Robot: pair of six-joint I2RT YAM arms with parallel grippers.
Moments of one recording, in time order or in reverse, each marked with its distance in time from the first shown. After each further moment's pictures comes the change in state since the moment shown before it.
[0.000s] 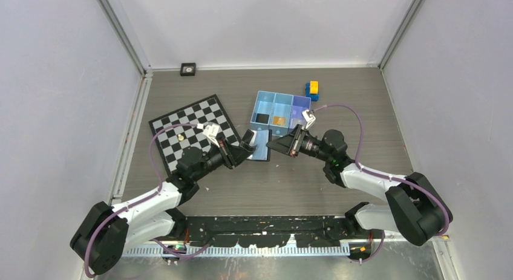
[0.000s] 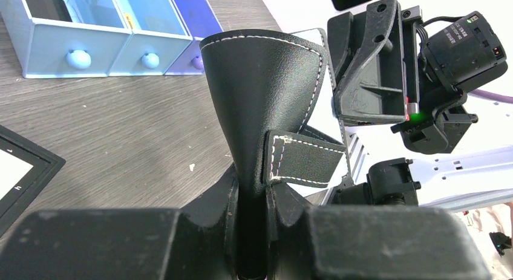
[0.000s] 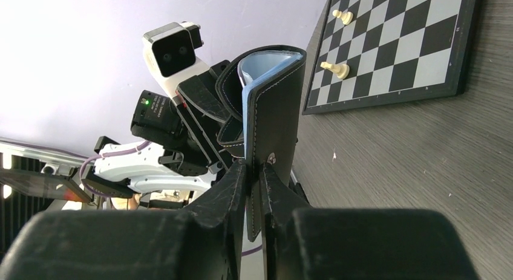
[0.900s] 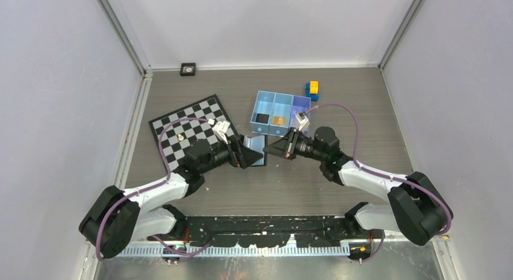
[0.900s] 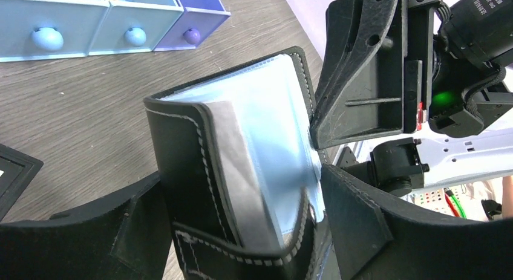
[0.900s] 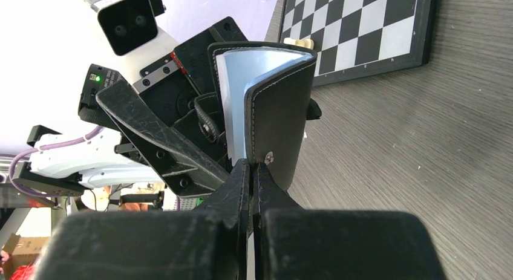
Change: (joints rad) left arm 0.000 0.150 0.077 -0.016 0.103 0.025; right arm 0.048 0.000 0.061 -0.239 0.039 -0.110
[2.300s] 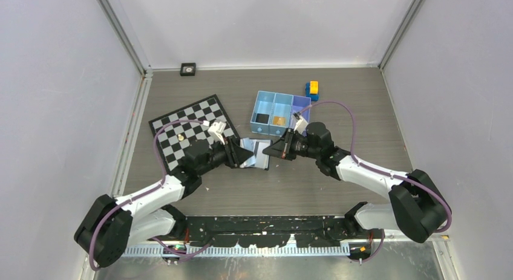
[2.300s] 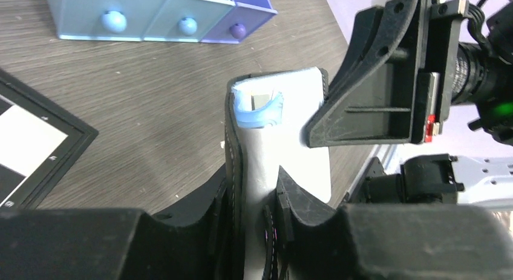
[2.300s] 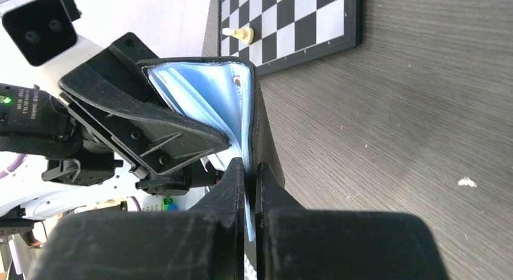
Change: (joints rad) left arm 0.011 -0.063 0.008 -0.151 -0.085 0.027; right arm 0.024 0.022 0.102 -0.295 0.099 -0.129
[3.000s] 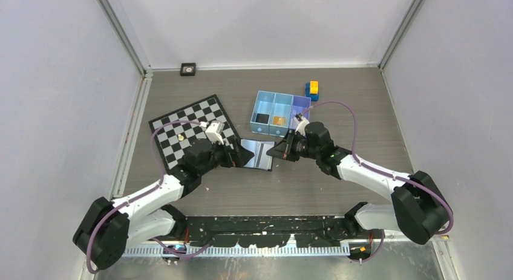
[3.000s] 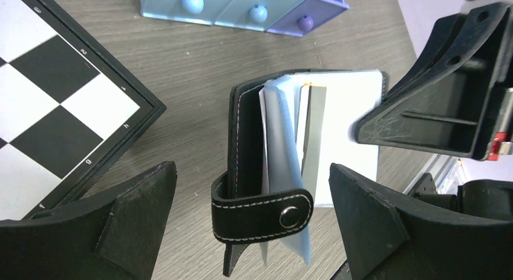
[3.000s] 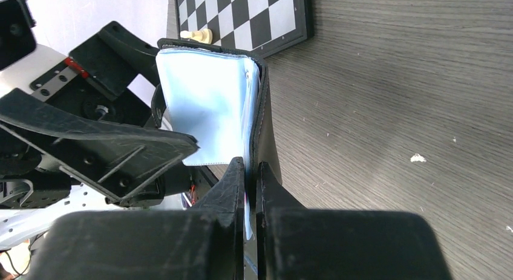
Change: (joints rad) left arm 0.001 -0.056 0.027 -0.217 -0.177 0.046; right arm 0.005 -0.015 0.021 -0.161 0.087 -0.046
